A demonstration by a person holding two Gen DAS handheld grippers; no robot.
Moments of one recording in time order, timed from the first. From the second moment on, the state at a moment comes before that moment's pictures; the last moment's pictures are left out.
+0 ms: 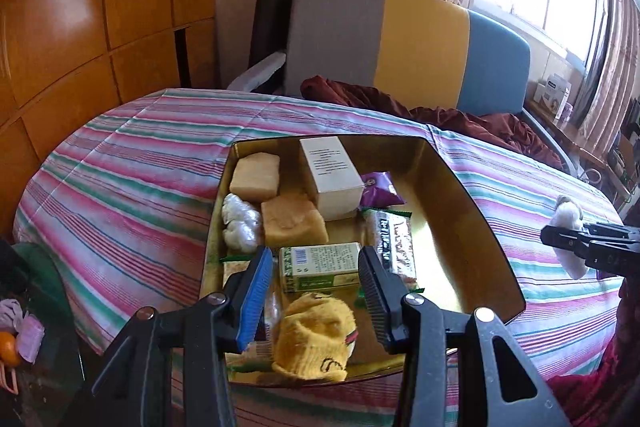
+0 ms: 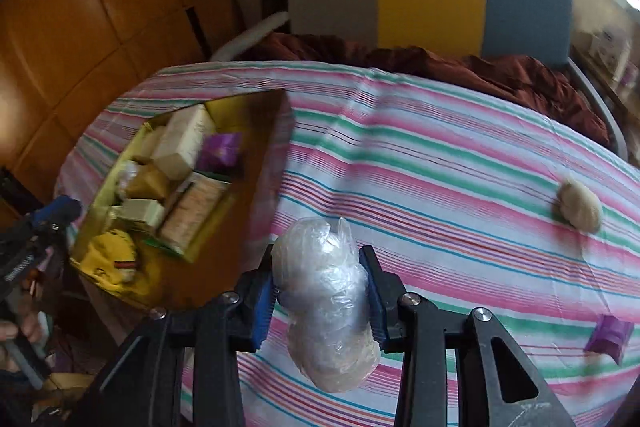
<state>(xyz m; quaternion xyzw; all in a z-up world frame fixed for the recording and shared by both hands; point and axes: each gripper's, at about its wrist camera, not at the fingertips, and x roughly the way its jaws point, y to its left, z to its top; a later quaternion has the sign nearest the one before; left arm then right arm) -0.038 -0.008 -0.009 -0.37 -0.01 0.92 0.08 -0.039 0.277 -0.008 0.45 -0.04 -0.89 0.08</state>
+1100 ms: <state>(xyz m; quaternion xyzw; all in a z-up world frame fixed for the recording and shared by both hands) -0.035 -0.025 -0.005 -0.36 -0.01 0.93 0.04 -0.050 0.171 -0.044 0.47 -0.07 -0.86 0.20</state>
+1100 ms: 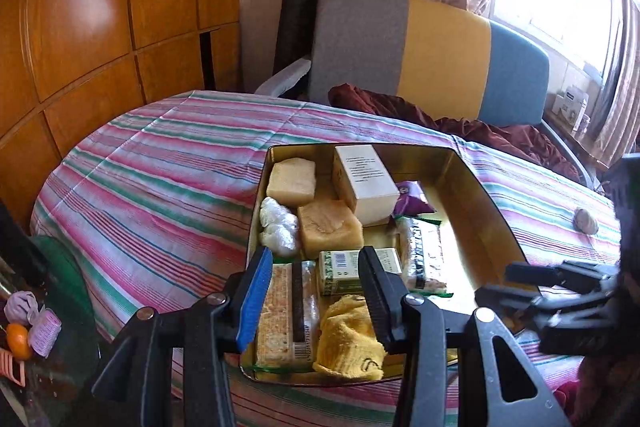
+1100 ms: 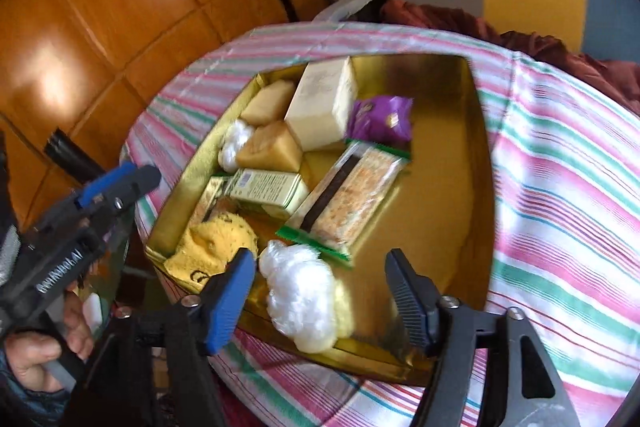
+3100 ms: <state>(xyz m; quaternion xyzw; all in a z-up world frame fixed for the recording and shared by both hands) -0.054 0.373 -0.035 -0.39 0.20 0.81 0.38 0.098 0.630 -0.043 0.26 -0.50 -0.78 -0.28</state>
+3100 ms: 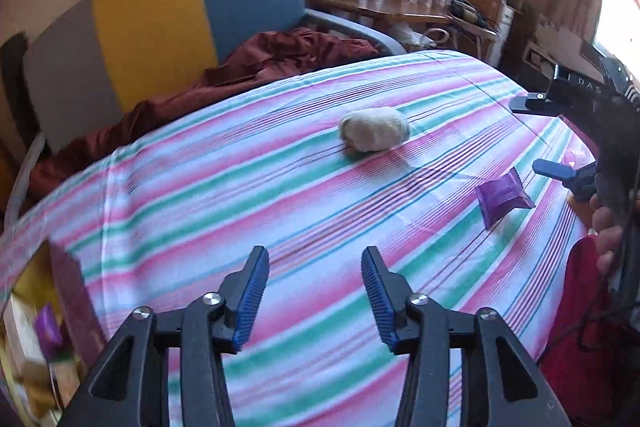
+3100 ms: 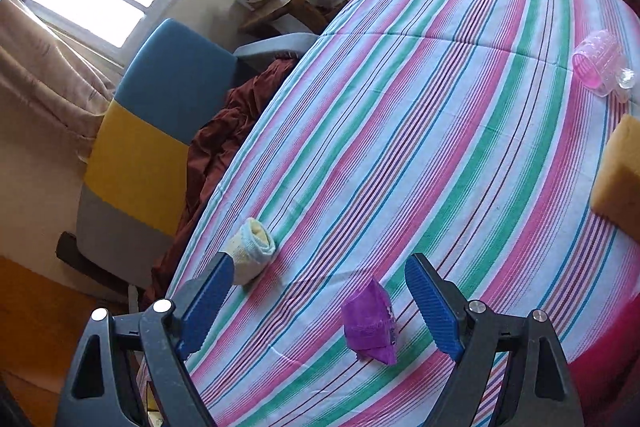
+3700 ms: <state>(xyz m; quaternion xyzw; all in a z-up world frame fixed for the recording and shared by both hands) -0.114 0.534 -0.082 -0.33 0.37 0.72 0.49 0.090 0.629 -0.057 0.26 -0.55 -0.77 -0.21</state>
